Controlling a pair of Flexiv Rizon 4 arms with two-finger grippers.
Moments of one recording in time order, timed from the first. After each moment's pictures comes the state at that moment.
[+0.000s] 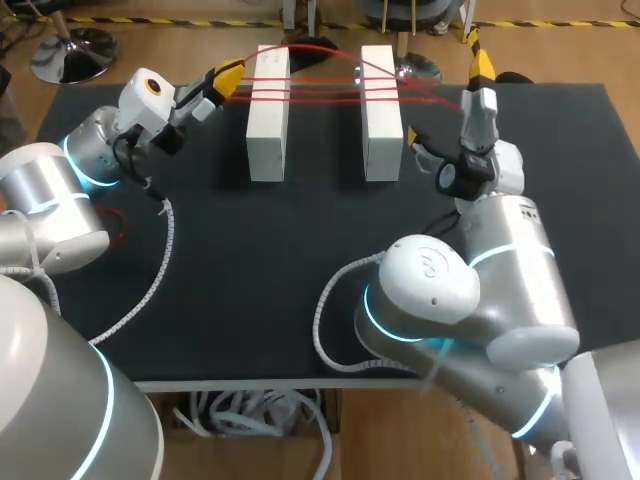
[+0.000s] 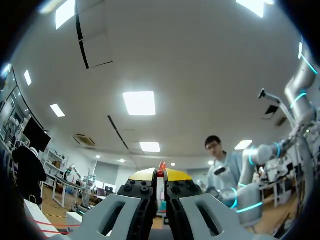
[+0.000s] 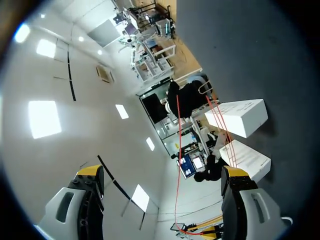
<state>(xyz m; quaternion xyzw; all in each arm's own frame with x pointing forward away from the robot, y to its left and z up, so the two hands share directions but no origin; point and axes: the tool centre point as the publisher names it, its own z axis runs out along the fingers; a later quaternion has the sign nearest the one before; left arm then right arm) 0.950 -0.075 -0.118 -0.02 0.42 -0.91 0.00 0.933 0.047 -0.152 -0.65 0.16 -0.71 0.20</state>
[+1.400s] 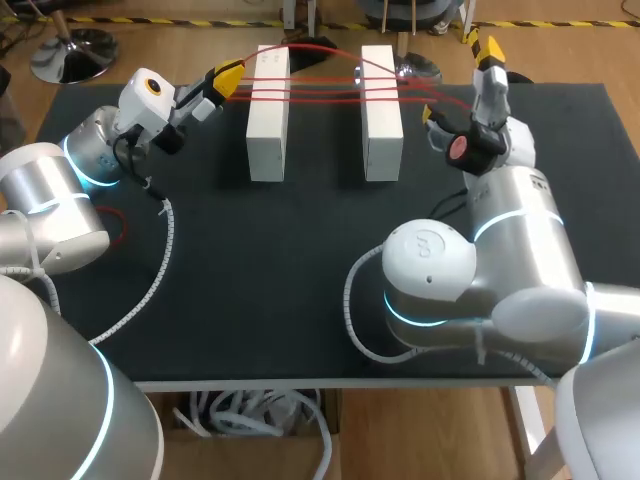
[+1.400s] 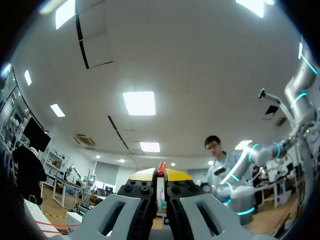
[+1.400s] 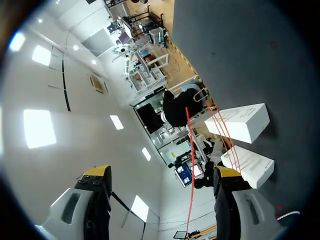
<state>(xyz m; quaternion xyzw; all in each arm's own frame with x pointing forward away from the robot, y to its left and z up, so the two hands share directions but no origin) 0.950 -0.075 -0.118 -0.02 0.42 -0.91 0.00 0.953 0.026 -0.141 -0.67 0.19 -0.69 0.19</state>
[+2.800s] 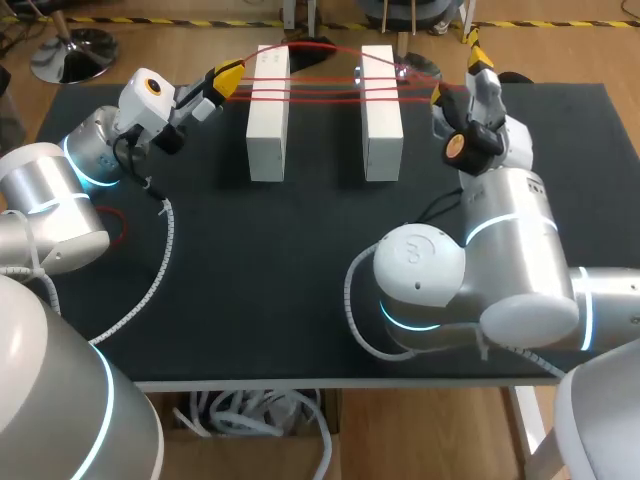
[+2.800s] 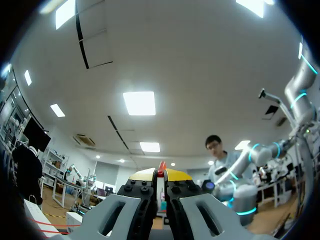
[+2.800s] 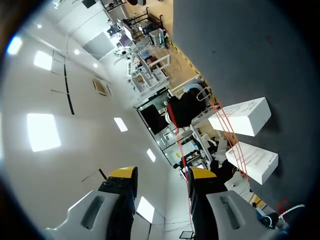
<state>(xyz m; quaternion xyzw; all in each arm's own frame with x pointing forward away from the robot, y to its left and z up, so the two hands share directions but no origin) 0.950 -0.075 -0.118 -0.02 0.42 -0.91 0.00 0.943 0.030 -0.127 -0.66 0.21 -0.70 0.19</state>
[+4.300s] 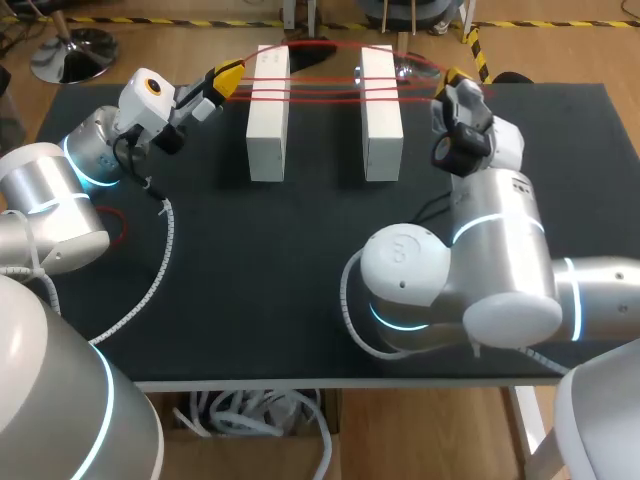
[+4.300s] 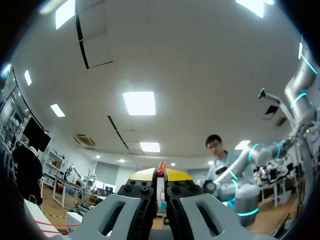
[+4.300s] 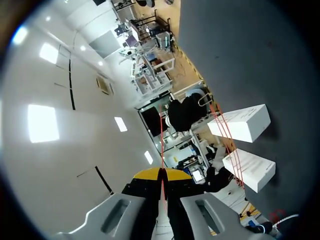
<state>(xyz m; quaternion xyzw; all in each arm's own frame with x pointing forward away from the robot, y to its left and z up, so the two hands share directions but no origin) 0.950 -0.075 -0.118 -0.02 0.42 -0.91 0.00 0.944 0.039 -0.134 -0.67 0.19 -0.70 0.16</state>
